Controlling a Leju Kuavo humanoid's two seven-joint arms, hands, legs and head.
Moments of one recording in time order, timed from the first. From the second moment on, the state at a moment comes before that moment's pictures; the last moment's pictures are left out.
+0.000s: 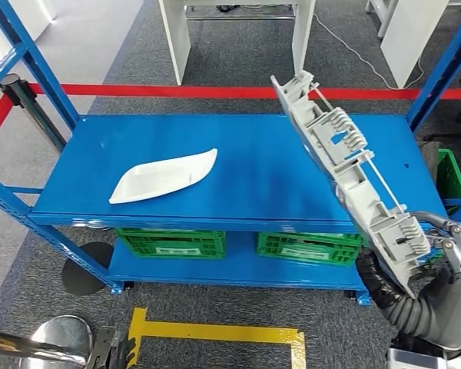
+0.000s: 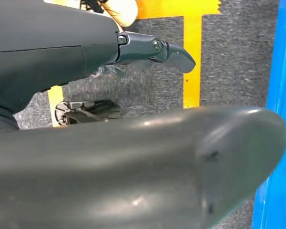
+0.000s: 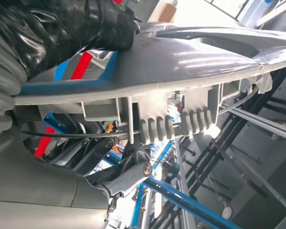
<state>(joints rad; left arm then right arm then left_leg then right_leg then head) 0.02 -0.05 -0.09 -0.18 0.13 0.02 -0.52 0.18 -0.19 0.28 -1.93 0.67 -0.70 -0.43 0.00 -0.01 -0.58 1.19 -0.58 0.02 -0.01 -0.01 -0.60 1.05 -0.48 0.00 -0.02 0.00</state>
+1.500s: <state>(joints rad) 0.01 -0.05 -0.09 -0.18 0.13 0.02 -0.52 0.20 -0.20 0.29 -1.93 0.66 -0.69 -0.41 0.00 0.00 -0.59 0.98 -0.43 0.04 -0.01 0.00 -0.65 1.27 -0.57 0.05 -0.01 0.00</state>
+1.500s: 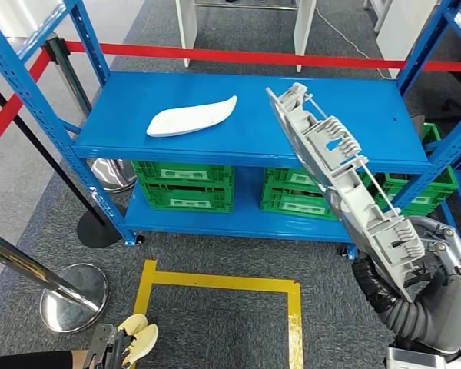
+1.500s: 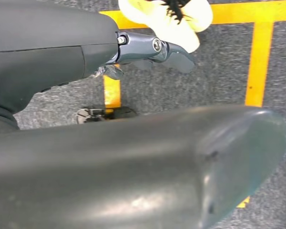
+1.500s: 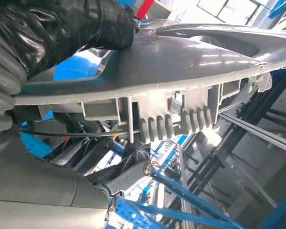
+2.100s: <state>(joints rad) 0.01 -0.04 -0.09 -0.17 0.13 0.02 -0.52 0.20 -0.20 0.30 -1.93 0.68 -0.69 -0.40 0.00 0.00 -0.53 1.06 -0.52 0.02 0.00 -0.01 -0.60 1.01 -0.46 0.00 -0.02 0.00</state>
